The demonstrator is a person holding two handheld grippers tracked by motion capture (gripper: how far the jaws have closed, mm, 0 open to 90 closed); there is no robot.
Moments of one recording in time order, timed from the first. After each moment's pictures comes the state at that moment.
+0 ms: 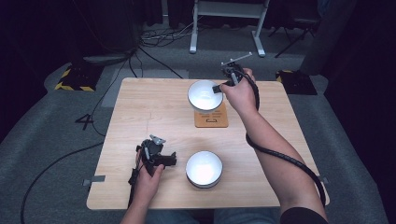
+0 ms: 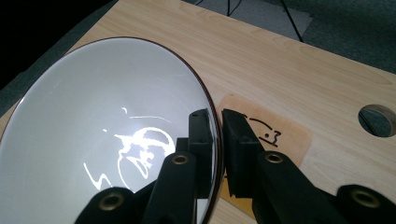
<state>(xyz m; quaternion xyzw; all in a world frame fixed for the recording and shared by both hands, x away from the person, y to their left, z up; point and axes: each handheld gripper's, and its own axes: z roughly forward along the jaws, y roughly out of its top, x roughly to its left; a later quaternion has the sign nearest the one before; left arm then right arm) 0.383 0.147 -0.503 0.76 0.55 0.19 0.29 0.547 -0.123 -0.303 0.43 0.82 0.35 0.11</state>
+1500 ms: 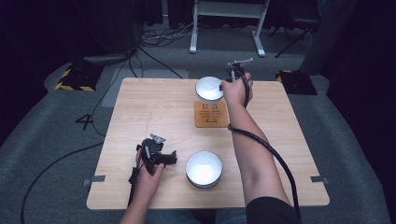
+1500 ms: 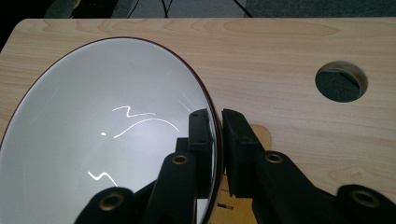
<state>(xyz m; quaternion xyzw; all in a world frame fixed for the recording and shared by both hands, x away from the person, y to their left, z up) 0.387 0.146 -0.503 0.76 0.55 0.19 0.29 0.616 -0.139 -0.368 0.59 0.73 0.32 0.11</state>
